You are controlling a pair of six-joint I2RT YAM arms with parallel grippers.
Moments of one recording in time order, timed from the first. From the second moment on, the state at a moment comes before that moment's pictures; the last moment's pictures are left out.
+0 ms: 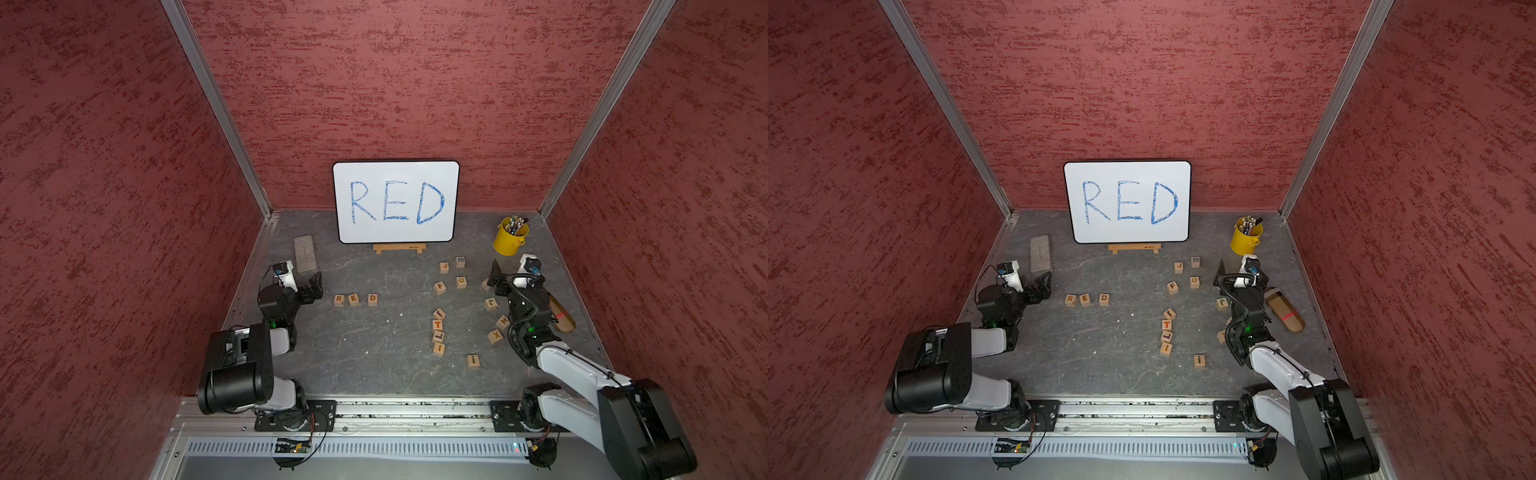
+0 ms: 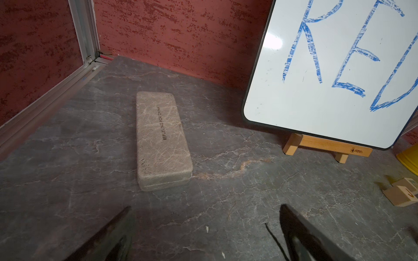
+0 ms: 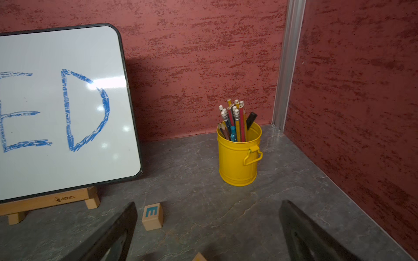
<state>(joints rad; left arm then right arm) 0.19 1.44 0.27 0.91 0.33 -0.20 0.14 1.15 0.26 0.87 0.29 0.12</state>
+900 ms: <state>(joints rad) 0.11 1.53 0.34 0.95 0.23 -0.12 -0.07 1.54 0.18 1.32 0.12 0.12</state>
